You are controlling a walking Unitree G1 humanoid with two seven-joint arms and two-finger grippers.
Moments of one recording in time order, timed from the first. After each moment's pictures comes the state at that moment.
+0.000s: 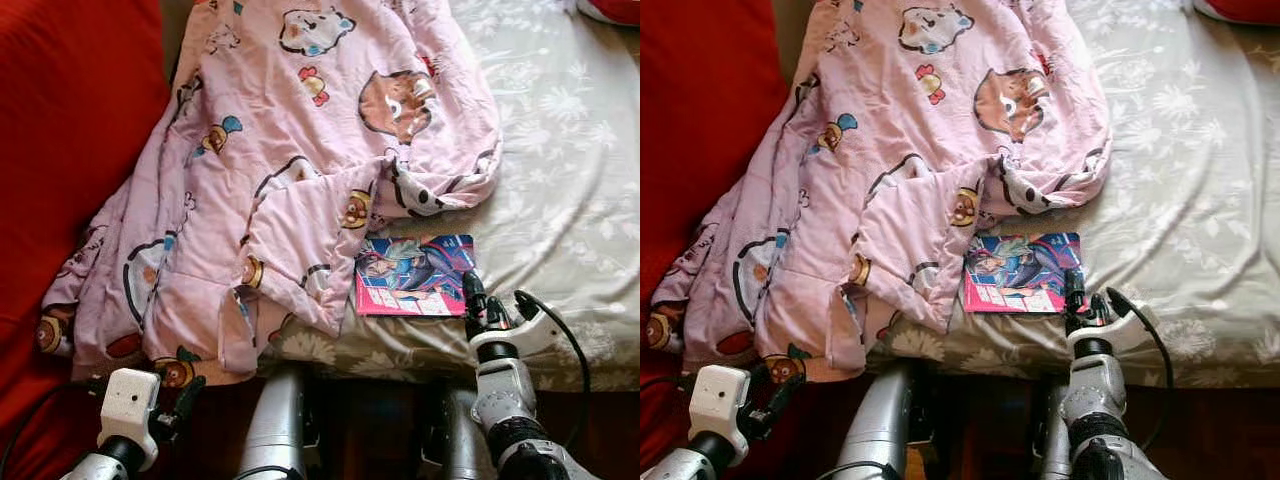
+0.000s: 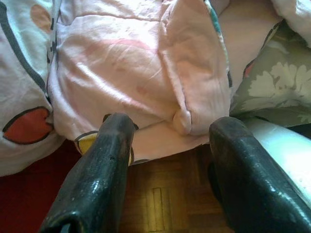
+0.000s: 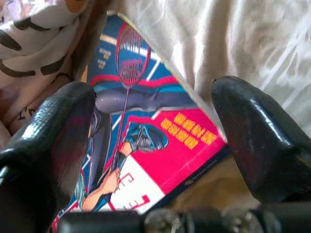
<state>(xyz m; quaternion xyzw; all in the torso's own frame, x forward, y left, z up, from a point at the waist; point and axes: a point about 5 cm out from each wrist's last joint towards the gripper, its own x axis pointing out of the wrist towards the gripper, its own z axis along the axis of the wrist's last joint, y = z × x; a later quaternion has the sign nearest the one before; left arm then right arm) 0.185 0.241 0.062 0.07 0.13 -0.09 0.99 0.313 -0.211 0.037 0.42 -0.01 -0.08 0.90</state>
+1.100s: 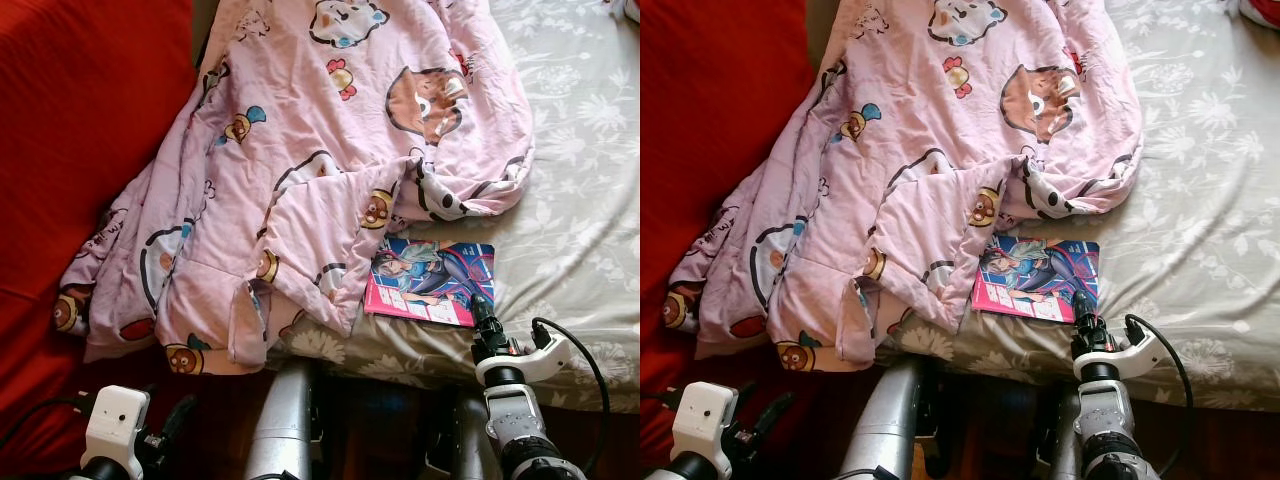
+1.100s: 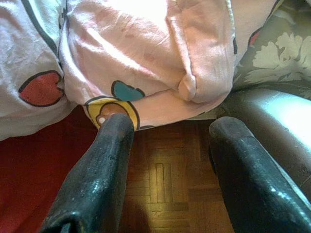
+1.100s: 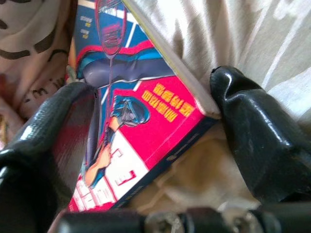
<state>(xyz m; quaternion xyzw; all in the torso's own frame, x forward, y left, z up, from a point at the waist) 0.166 0.246 0.065 0.08 0.16 -0.09 0.98 0.293 -0.209 0.014 0.52 0.01 -0.05 0.85</state>
